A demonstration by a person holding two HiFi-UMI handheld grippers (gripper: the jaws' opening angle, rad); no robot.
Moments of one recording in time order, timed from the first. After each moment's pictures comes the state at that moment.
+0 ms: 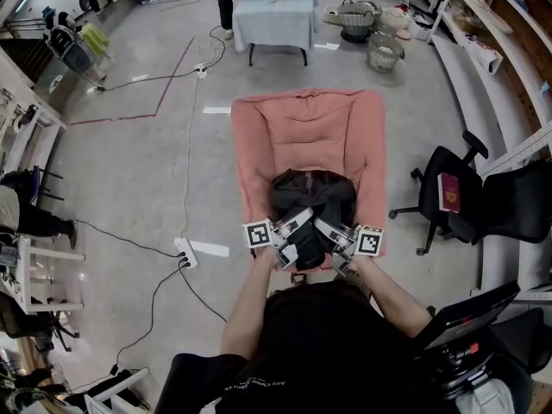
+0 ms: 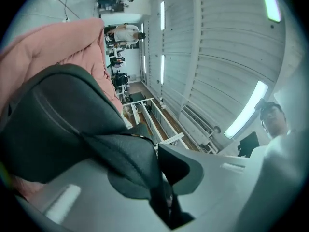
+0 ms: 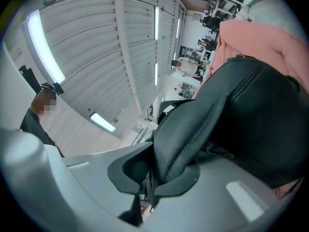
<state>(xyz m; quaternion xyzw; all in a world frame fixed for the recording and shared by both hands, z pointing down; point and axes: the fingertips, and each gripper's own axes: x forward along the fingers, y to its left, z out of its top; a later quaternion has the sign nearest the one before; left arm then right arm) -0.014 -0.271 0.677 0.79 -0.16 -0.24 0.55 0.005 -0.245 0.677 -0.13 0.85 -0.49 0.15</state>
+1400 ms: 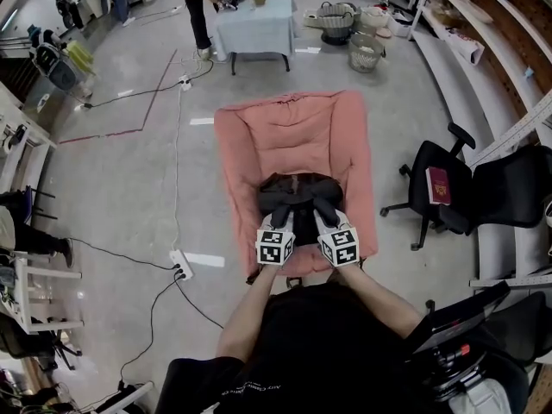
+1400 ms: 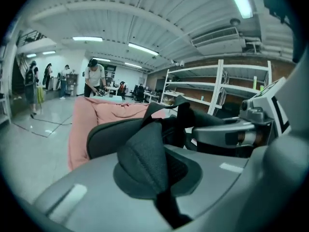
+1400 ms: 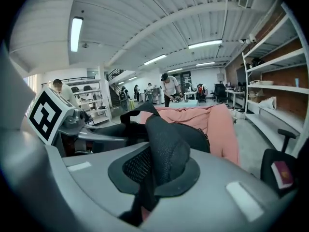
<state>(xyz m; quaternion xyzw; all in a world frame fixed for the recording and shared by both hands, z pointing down) -0.031 -0.289 0.747 0.83 -0.49 0.15 0.22 0.052 -0.282 0.719 -0.47 0.85 -0.16 -0.18</state>
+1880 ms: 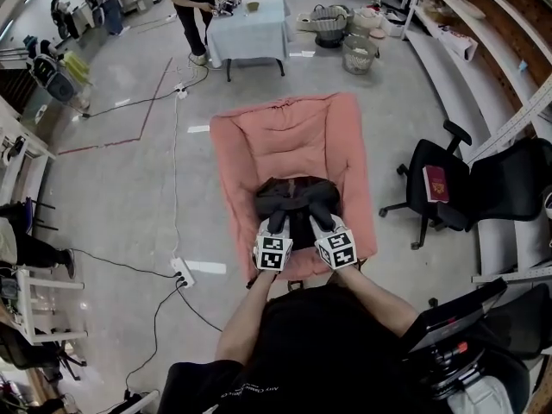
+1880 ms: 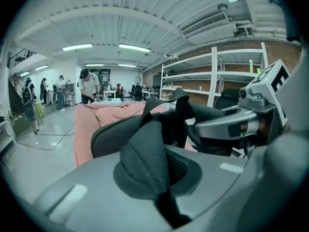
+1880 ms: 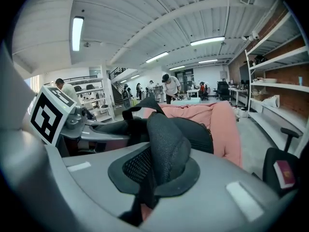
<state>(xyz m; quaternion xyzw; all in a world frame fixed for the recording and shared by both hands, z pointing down) -0.040 -0.284 0.753 0.83 -0.49 0.21 0.16 0.044 -0.274 0.727 -0.46 0.85 -0.17 -0.19</state>
